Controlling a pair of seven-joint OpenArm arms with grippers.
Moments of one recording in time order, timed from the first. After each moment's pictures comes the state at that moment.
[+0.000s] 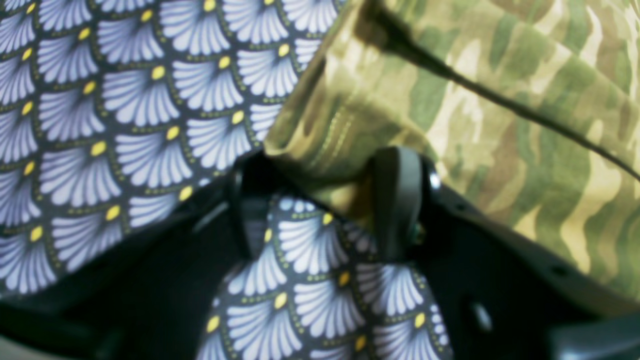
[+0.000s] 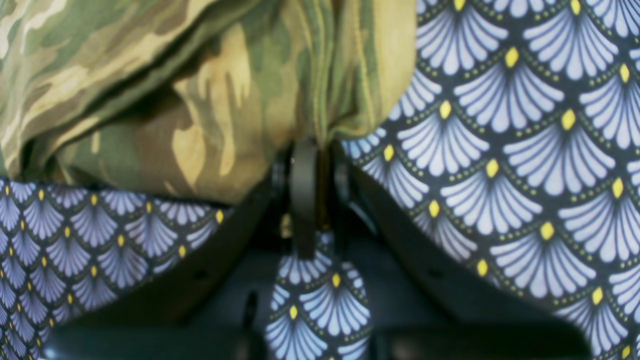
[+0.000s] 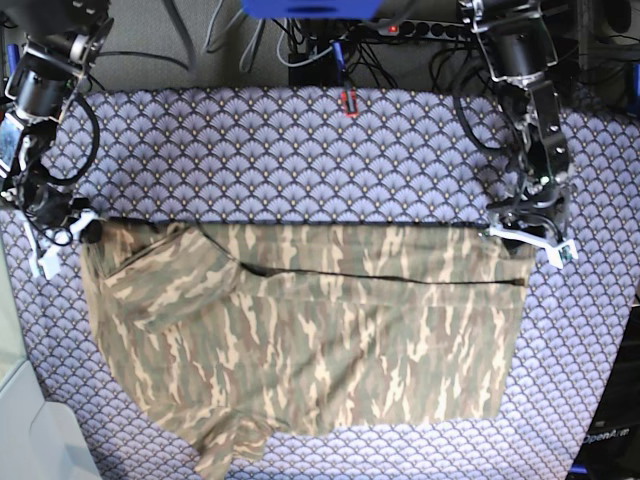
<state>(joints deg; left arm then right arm) -2.8 -5.5 -21.8 74.1 -12.9 -0.6 27.2 10.0 20.2 30.7 60.3 18.2 39.5 -48.3</state>
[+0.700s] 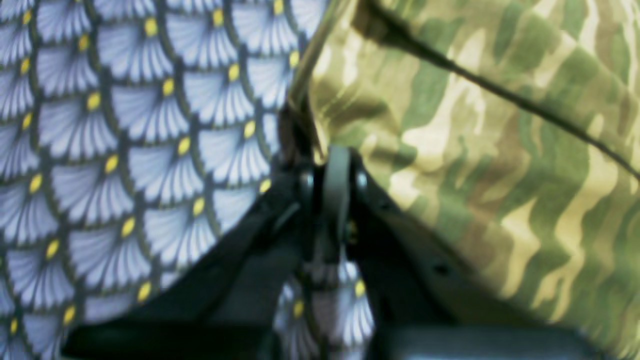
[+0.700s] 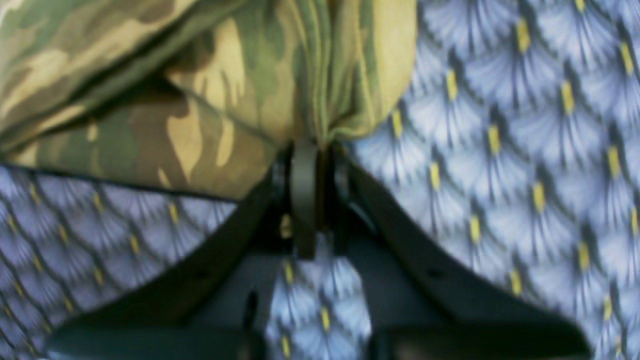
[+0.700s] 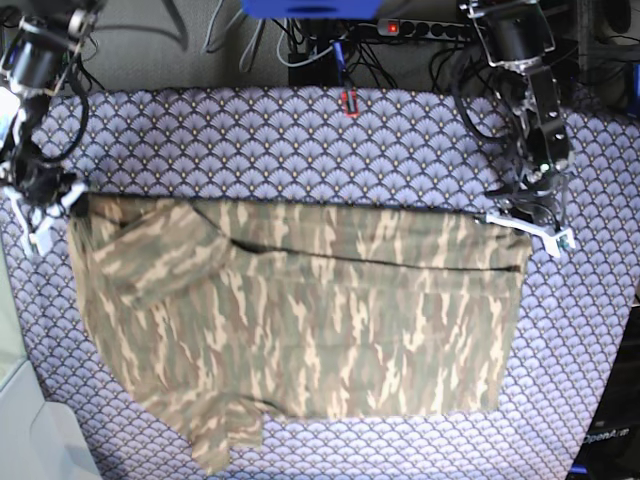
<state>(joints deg) 1.1 -4.6 -21.8 80.5 -13.2 -0.1 33.7 1.7 20.8 32.1 71.3 16.7 40.1 -51.0</state>
